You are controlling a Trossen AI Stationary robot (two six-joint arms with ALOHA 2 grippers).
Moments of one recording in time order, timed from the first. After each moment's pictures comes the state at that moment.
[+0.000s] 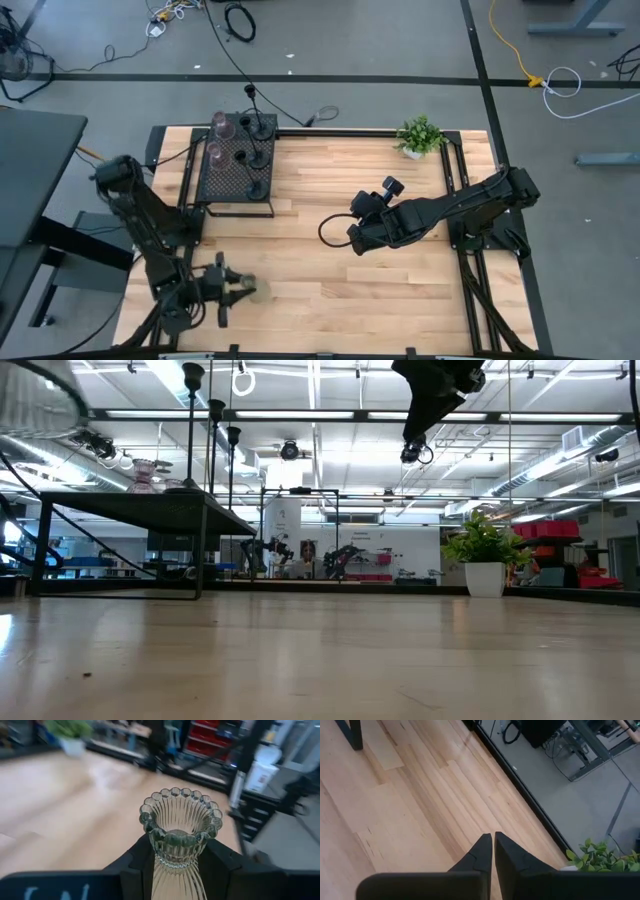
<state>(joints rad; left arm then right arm) -1.14 1.38 0.64 0.10 -1.27 -0.94 0.30 1.65 1.43 -1.09 0.88 0.67</state>
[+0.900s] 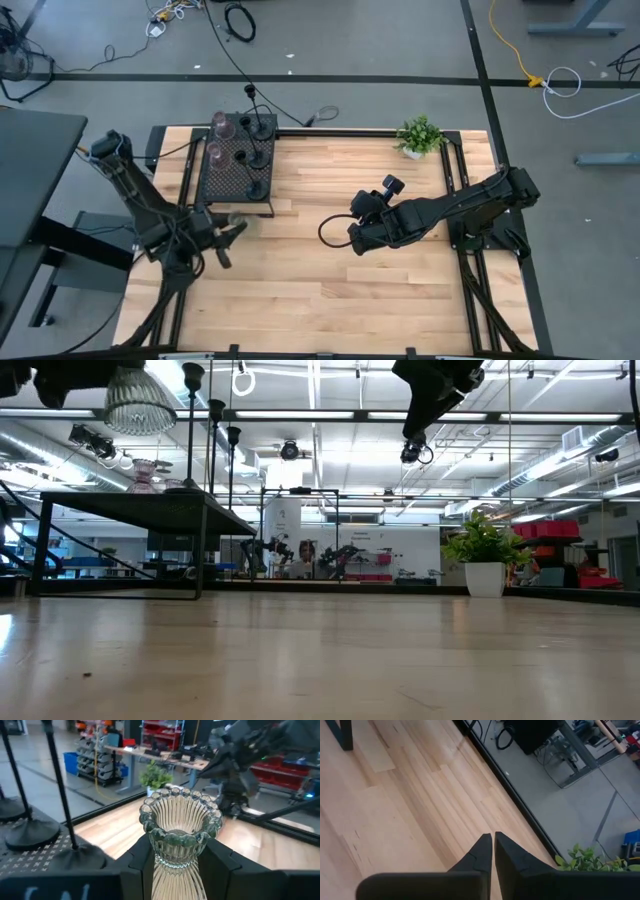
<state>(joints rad) -0.95 0.96 0.64 -0.52 -1.46 -1.03 0.30 1.65 1.43 -1.10 0.93 0.64</state>
